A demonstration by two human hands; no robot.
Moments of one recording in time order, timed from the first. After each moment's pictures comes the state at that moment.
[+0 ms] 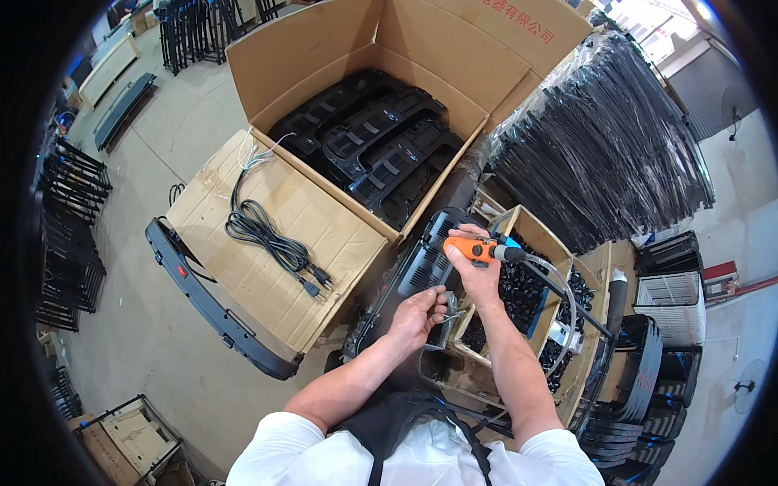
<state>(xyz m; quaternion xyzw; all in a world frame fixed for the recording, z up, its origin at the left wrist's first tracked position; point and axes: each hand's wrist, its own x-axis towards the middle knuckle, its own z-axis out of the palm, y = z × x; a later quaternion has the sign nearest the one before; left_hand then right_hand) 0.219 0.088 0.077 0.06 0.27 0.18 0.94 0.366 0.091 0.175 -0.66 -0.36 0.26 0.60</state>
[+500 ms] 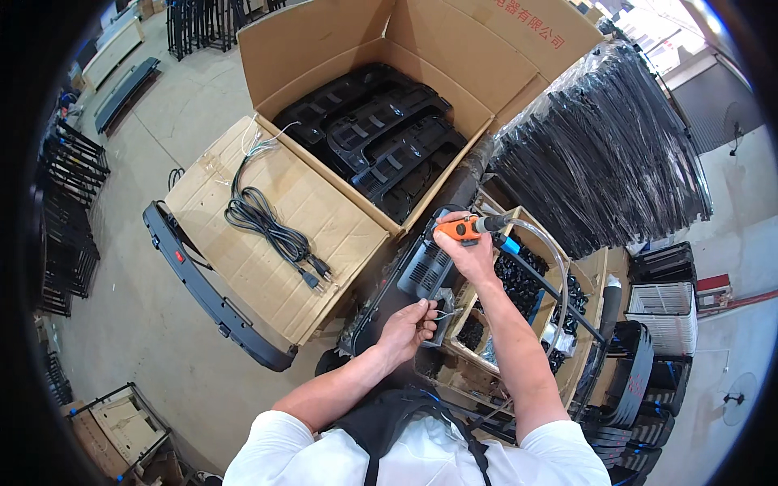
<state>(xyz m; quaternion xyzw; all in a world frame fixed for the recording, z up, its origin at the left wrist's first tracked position) 0.180 0.069 0.079 0.04 0.29 0.15 0.95 0.370 0.128 0.184 -0.69 -0.43 0.28 0.51</state>
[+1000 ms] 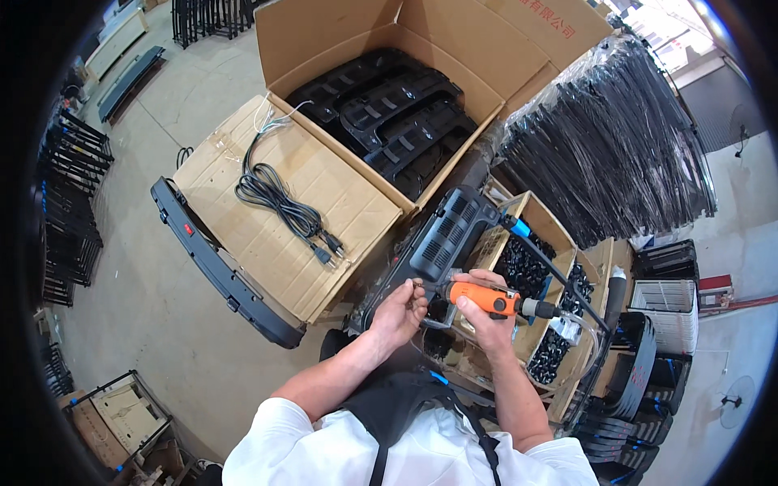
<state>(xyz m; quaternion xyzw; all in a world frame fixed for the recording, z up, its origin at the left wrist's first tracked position) 0.143 0.067 0.069 -0.09 0.29 0.22 0.93 0.278 -0.009 0.215 -0.64 -0.34 0.33 0.60</state>
